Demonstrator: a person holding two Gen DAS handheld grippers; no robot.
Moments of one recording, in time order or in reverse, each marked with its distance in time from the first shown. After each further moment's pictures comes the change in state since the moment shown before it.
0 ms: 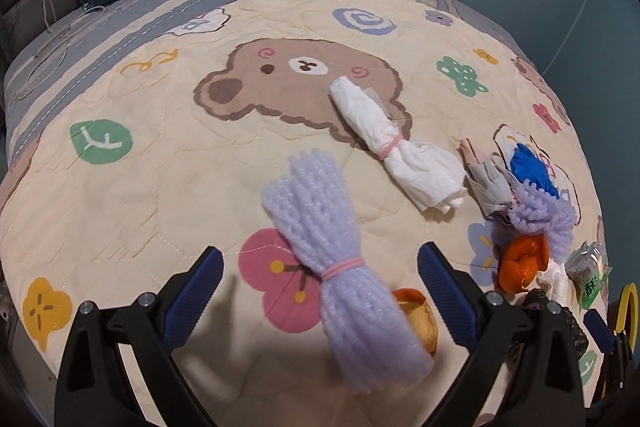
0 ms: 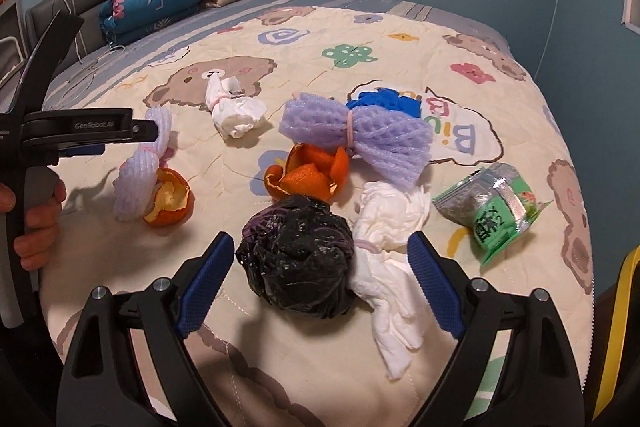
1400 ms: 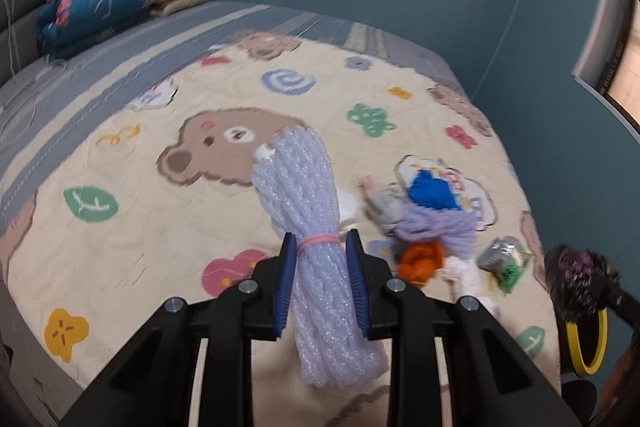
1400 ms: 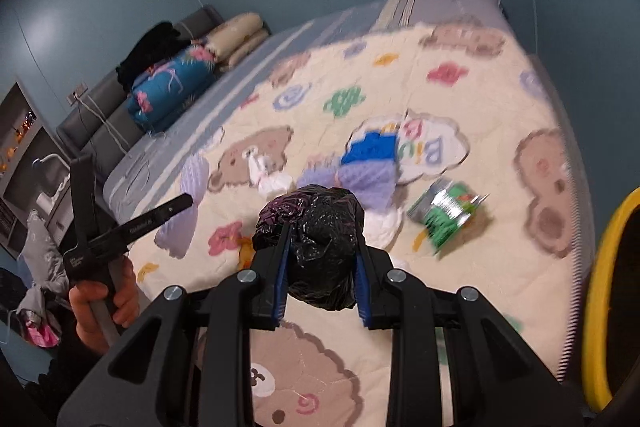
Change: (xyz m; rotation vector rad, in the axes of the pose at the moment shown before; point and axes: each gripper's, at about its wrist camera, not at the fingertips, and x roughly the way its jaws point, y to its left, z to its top) left arm -0.097 -0.033 0.003 0.125 -0.158 -0.184; right arm -0.127 -0.092 0.032 0.326 -0.077 0.241
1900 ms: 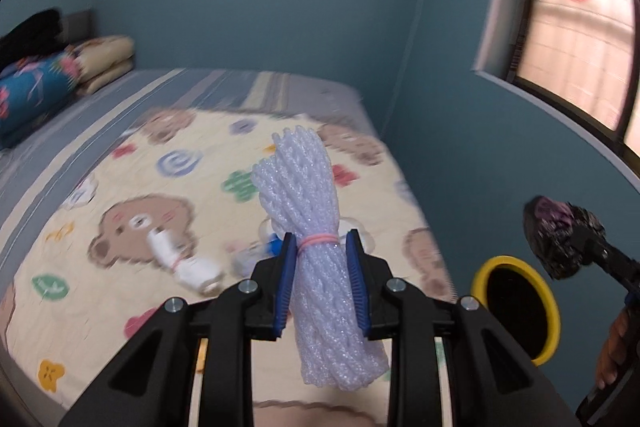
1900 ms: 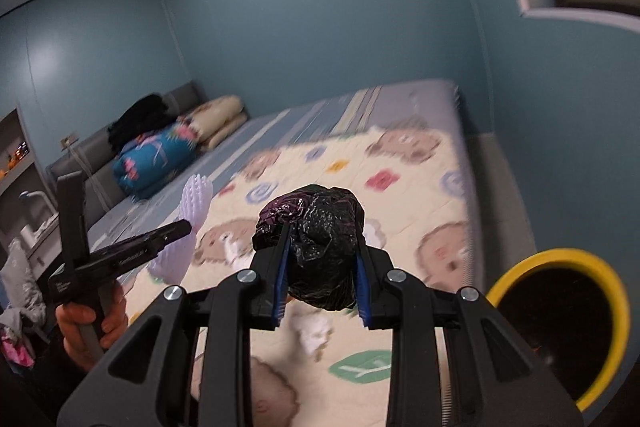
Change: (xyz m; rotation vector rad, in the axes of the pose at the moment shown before) left arm -0.081 -0.152 0.023 0.216 -0.151 -0.210; right arm -0.167 -0.043 0.022 -0.012 -0.324 -0.112
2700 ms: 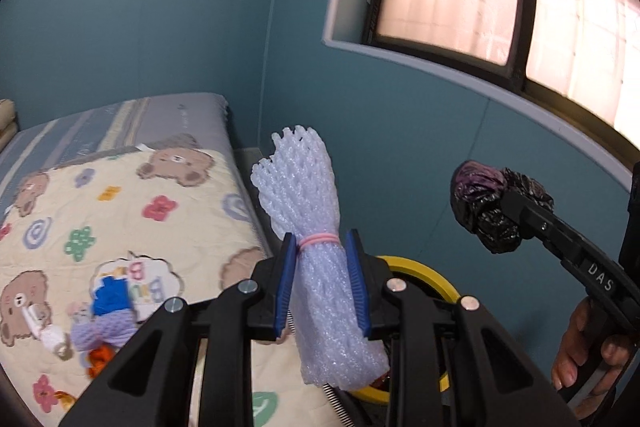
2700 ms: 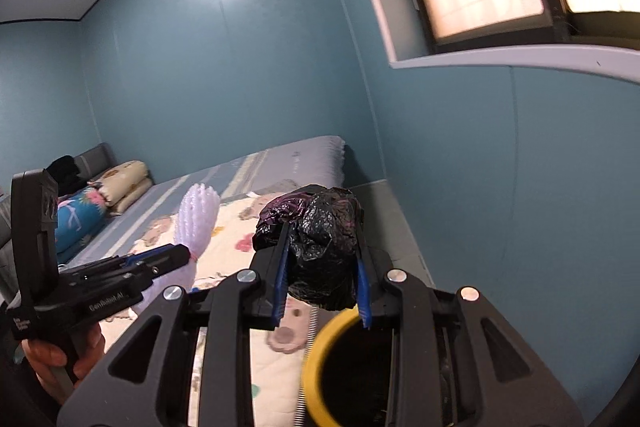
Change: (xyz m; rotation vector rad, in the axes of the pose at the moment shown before) left arm 0.057 -0.234 0.005 0.250 0.036 -0.325; right arm -0.095 -0.149 0.016 0.090 -0.193 -0.349
